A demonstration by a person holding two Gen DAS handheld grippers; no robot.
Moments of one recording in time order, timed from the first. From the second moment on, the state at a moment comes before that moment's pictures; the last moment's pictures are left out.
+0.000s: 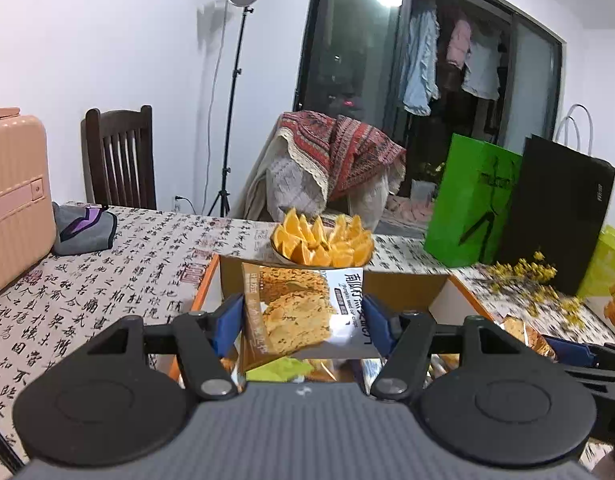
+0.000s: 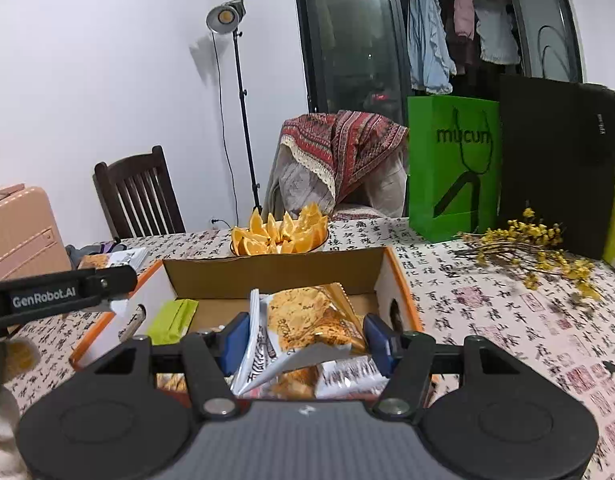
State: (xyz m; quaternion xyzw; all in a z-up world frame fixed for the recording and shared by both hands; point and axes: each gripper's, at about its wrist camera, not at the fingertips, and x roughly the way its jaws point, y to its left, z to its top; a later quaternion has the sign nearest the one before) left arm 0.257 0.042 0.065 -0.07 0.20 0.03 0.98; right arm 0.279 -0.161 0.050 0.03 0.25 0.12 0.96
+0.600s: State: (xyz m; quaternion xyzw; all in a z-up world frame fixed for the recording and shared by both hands) left arm 0.291 0.048 0.022 -0.05 0.20 0.07 0.98; right arm 0.320 -0.158 0.014 0.04 0.23 0.10 0.97
